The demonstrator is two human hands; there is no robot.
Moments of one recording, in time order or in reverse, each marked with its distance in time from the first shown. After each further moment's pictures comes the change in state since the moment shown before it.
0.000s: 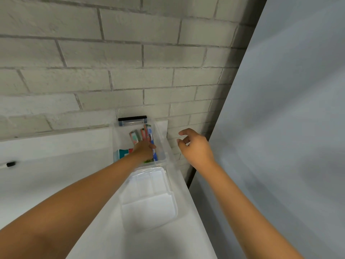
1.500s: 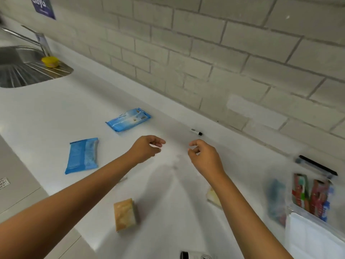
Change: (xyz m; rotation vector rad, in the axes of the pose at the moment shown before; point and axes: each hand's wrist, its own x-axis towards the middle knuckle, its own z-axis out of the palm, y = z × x) left_hand -0.309 -0.356 -0.202 -0.628 0.628 -0.389; right_hand -0.152 -0.304 0.255 0.108 -0.694 -0.506
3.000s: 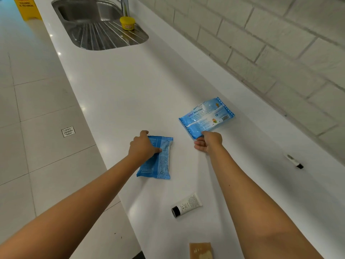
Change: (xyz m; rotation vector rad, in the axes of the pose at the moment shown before) left_hand 0.051 -0.191 -0.194 0.244 0.343 -0.587; right_hand 0.193 -0.122 0.283 0.579 -0.296 0.693
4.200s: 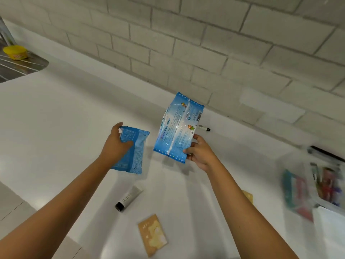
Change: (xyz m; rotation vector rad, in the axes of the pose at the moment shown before) left_hand -0.095 0.107 0.041 -0.291 -0.169 0.511; right_hand -0.121 0.062 -0.210 0.277 -0.022 -0.253
